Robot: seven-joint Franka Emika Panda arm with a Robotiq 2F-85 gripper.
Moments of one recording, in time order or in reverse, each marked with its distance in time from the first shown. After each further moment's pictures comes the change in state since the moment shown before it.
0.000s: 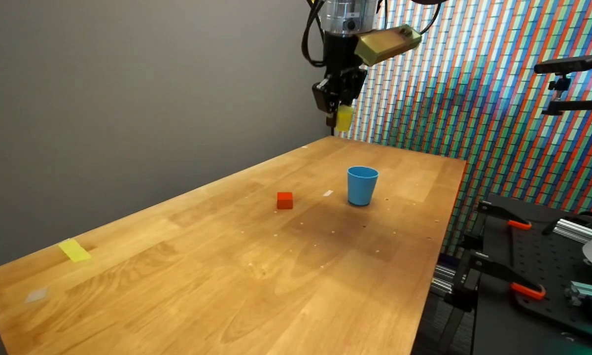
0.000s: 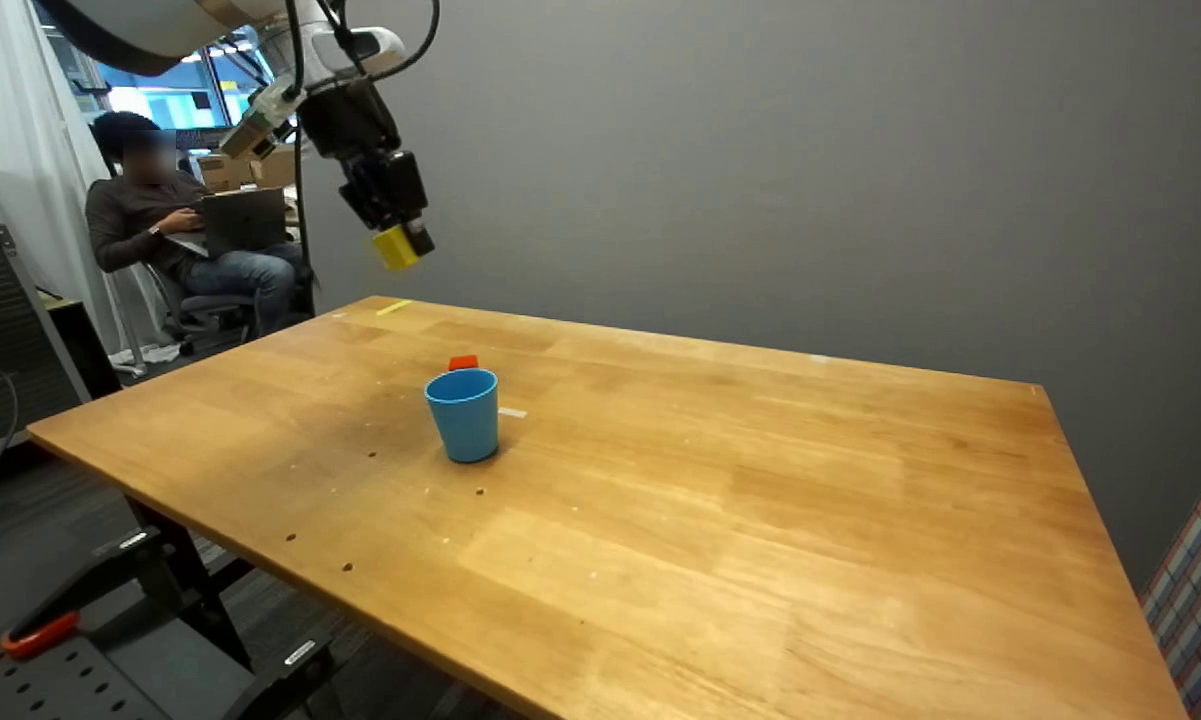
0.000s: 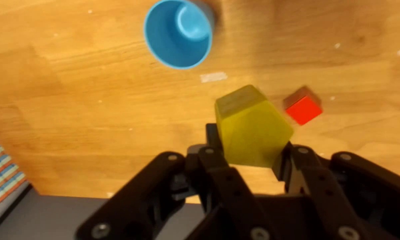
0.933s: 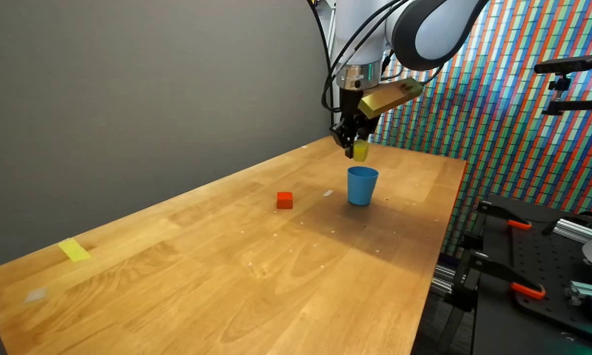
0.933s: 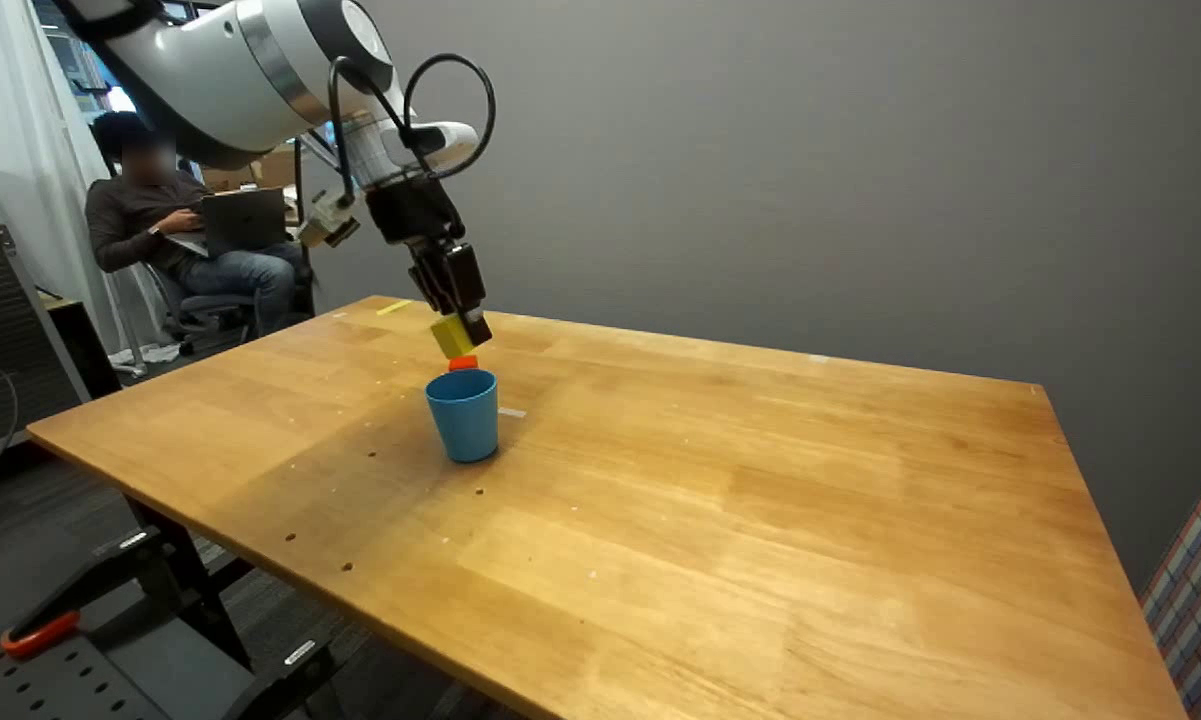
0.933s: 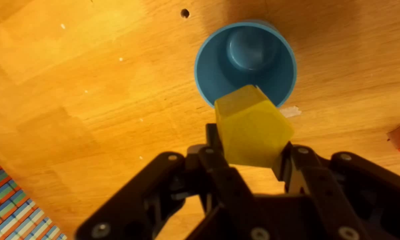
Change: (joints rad) arm -0.151 0.160 0.000 -0.049 -0.109 0.122 0.177
